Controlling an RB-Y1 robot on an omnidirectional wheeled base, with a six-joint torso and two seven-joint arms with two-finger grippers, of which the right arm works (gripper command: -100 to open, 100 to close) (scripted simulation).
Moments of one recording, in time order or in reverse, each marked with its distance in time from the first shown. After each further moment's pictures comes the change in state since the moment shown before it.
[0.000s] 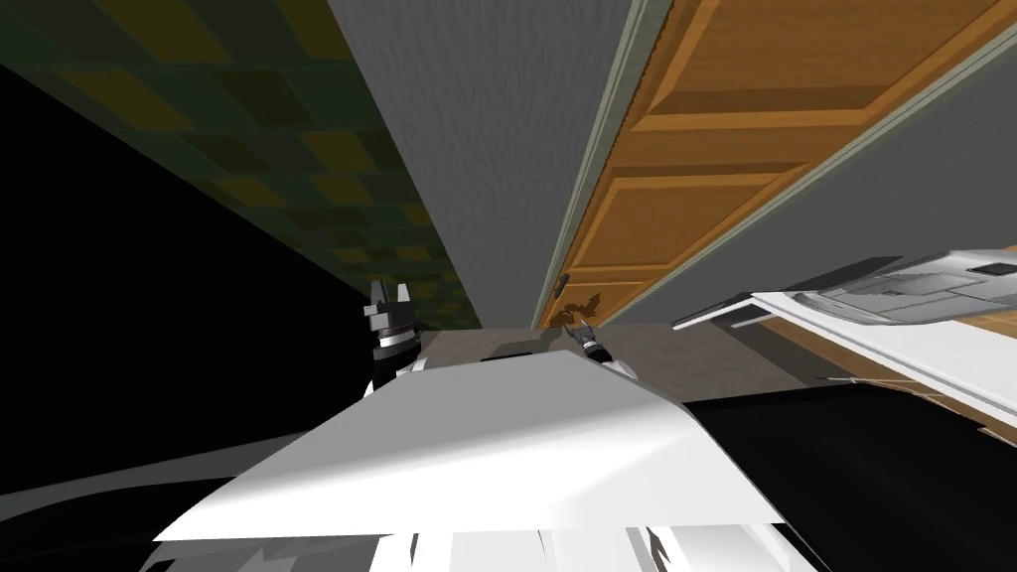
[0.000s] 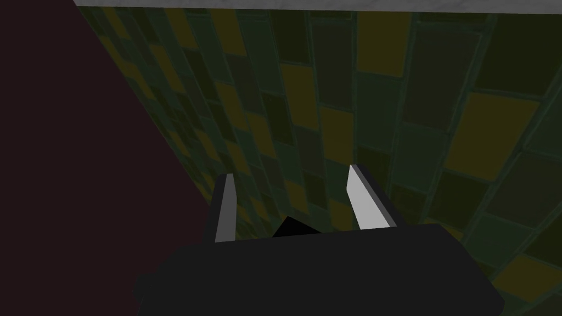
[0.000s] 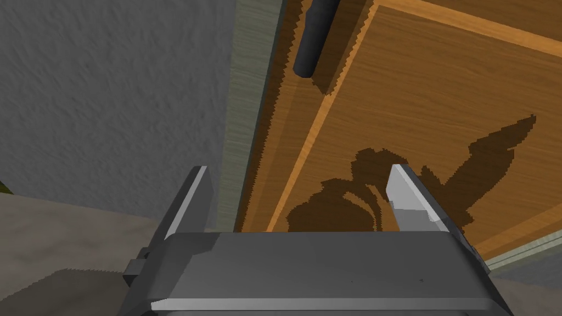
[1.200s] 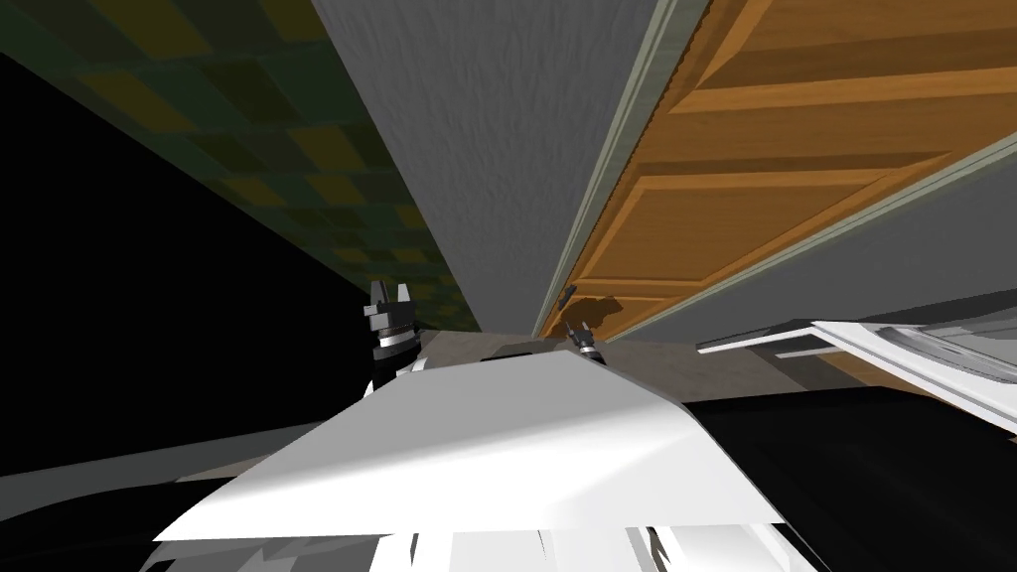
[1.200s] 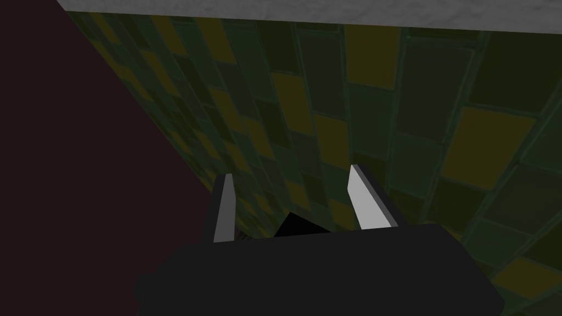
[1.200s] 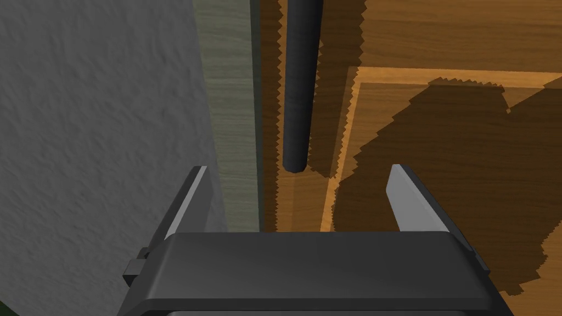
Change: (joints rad) arm -0.053 0.054 -0.115 0.172 -0.269 0.178 0.118
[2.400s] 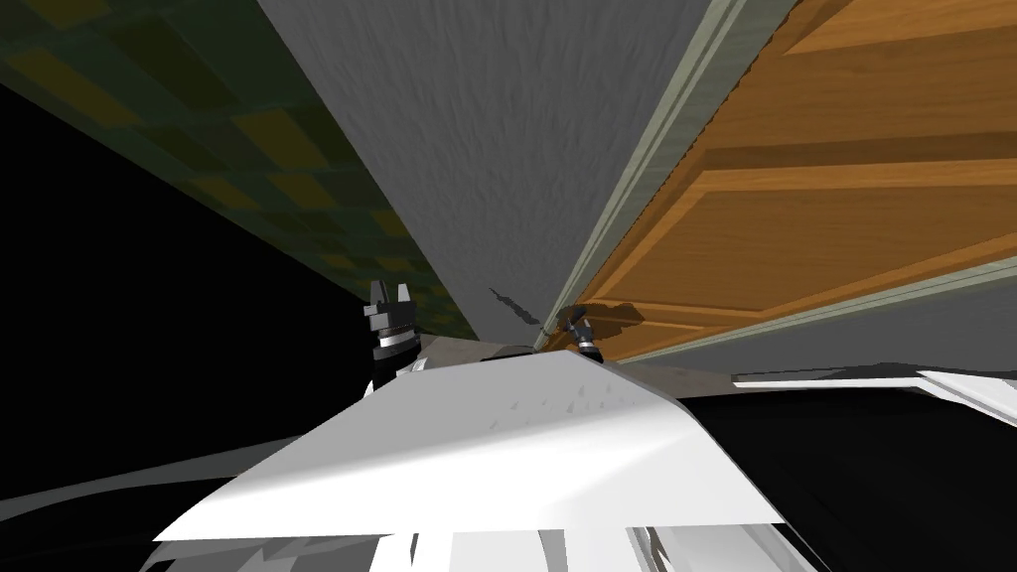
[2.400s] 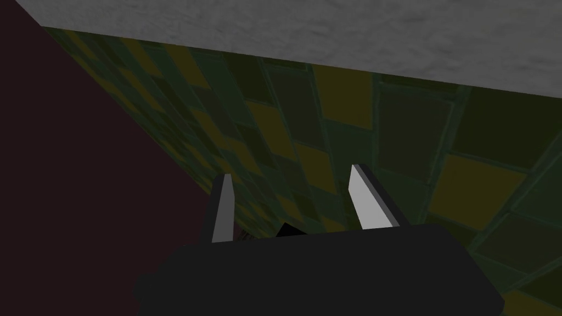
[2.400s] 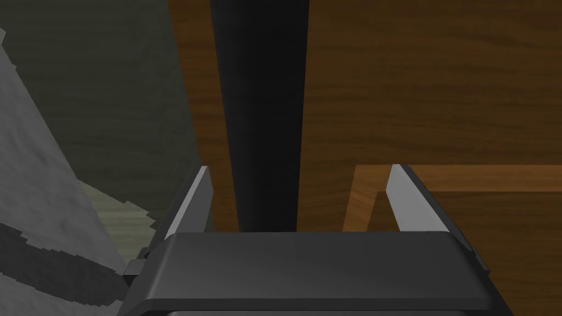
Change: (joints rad) arm -0.066 0.007 -0.043 0.025 -0.049 -0.058 0.042
